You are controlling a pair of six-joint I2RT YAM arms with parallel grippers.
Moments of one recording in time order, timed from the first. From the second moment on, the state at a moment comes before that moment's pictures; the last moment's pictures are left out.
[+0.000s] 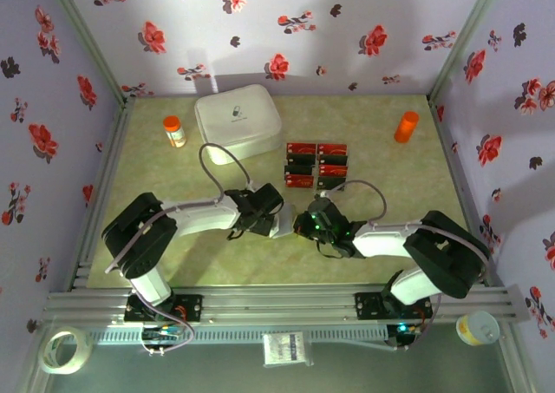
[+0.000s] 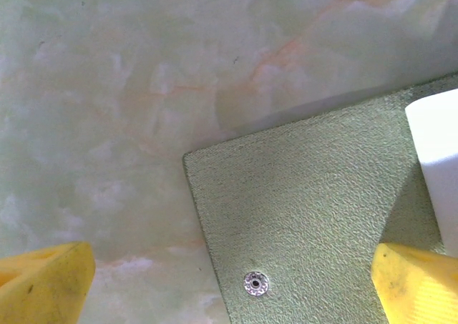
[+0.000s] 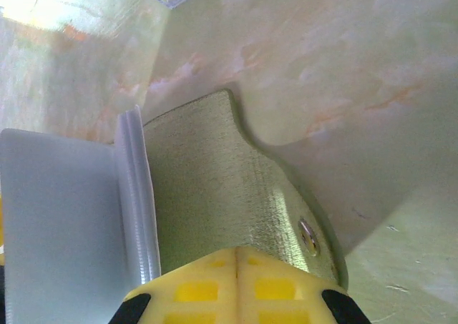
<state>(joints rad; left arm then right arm) -0.94 1.69 0.96 -0.59 -0.40 -0.59 0.84 1.46 0.43 0.28 -0.03 1.10</state>
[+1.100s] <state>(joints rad) -0.92 1.63 0.96 -0.58 -0.40 -0.58 0.85 1.56 0.63 0.20 -0.09 1.03</state>
